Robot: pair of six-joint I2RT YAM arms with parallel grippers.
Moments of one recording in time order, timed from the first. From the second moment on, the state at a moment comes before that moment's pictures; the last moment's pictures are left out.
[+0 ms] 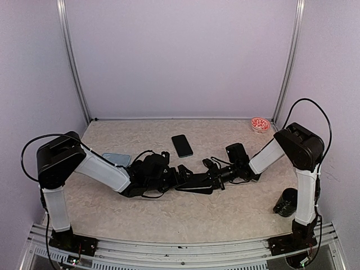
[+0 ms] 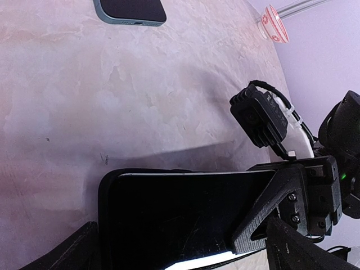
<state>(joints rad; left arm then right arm) -0.96 1.94 0.89 0.51 -0.06 -1.03 0.55 2.08 0.89 0.47 -1.10 0.95</state>
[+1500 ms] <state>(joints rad) -0.94 1.91 0.88 0.48 -0.03 -1.02 0.58 2.07 0.80 0.73 -1.10 1.05</state>
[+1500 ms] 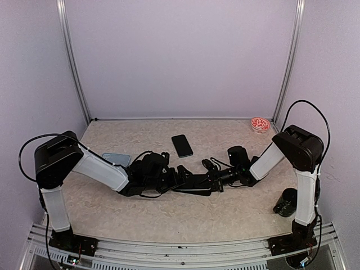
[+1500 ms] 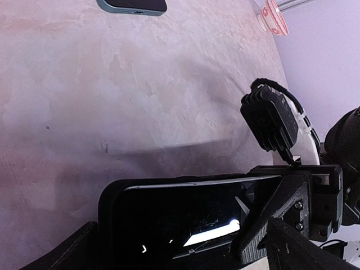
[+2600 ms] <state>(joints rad) -0.91 1.97 0.89 0.64 0.30 -0.99 0.58 2.05 0.75 0.86 -1.17 0.96</state>
